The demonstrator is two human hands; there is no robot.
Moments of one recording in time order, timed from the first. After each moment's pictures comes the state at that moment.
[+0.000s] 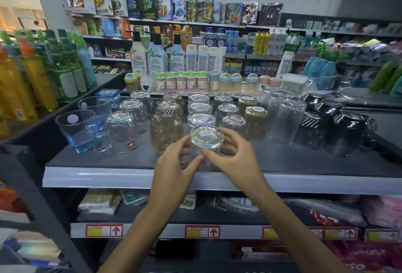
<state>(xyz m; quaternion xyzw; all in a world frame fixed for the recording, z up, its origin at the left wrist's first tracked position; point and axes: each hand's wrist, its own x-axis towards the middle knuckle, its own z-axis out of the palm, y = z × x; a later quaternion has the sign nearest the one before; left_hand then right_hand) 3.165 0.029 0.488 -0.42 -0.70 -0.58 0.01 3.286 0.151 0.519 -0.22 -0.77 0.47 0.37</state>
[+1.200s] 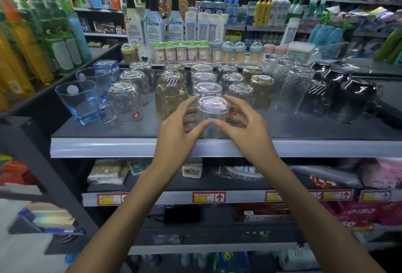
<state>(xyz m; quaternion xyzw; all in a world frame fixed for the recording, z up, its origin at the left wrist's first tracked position) 3.149 0.022 0.495 -0.47 -0.68 -0.57 -0.01 3.294 0.137 0.511 -0.21 -0.79 0.42 0.39</state>
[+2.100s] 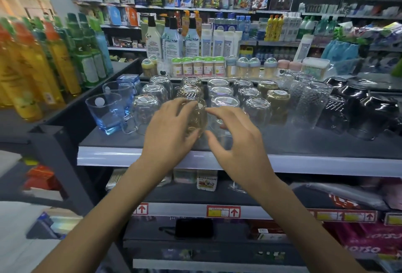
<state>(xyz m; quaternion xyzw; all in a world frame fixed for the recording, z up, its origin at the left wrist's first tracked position) 3.104 -0.013 0.528 -0.52 -0.78 -0.27 0.22 3.264 0.078 0.532 -0.09 -0.86 0.18 0.47</state>
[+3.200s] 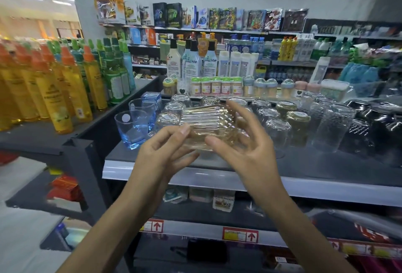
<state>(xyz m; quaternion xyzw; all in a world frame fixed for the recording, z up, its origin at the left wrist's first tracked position) 3.127 -0.094 0.560 -0.29 -0.50 -0.78 -0.26 3.250 0.037 0.569 -0.05 -0.73 0.53 0.44</state>
